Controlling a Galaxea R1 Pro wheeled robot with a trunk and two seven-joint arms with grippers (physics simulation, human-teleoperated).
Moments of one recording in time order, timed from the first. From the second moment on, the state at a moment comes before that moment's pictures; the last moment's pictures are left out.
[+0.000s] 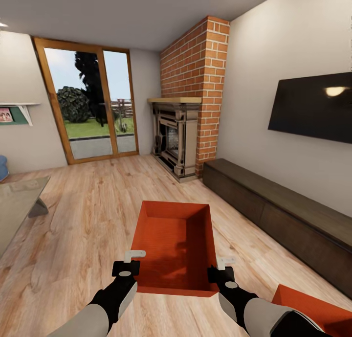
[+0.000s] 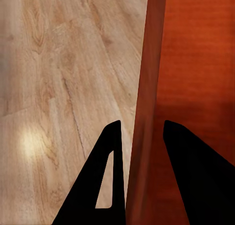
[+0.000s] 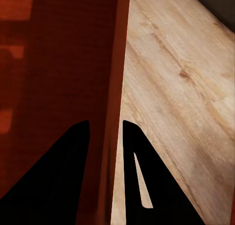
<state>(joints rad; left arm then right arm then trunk) -0.62 -0.13 -0.10 -0.37 -0.01 0.07 0.39 -0.73 0.12 0.55 -0.01 -0.45 -0.25 -0.17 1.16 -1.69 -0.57</state>
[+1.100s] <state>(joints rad) -0.62 -0.13 -0.10 -0.37 -0.01 0.07 0.39 -0.73 0.12 0.55 -0.01 -0.45 -0.25 -0.17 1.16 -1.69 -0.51</state>
